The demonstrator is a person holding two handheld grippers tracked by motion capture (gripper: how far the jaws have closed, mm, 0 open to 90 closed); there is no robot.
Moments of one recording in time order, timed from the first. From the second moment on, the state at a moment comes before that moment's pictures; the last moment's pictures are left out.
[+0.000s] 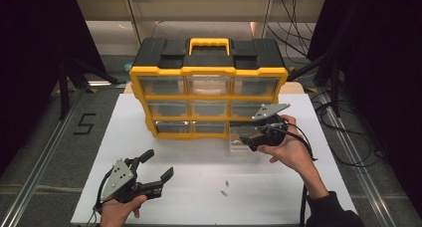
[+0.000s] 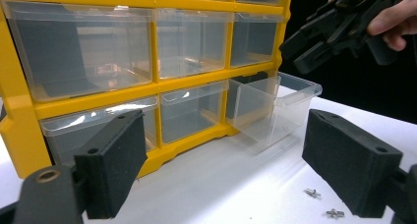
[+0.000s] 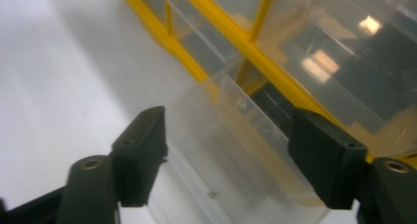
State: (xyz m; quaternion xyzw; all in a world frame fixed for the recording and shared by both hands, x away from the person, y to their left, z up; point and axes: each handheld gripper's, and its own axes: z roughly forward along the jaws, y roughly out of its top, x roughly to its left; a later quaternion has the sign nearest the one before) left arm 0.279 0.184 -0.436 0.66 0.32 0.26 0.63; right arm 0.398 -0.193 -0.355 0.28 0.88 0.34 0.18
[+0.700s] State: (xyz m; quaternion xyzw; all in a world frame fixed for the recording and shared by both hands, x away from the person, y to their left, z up) left arm 0.278 0.184 -0.435 0.66 0.32 0.26 0.63; right arm 0.353 -0.150 -0.357 0.20 0.91 0.33 0.15
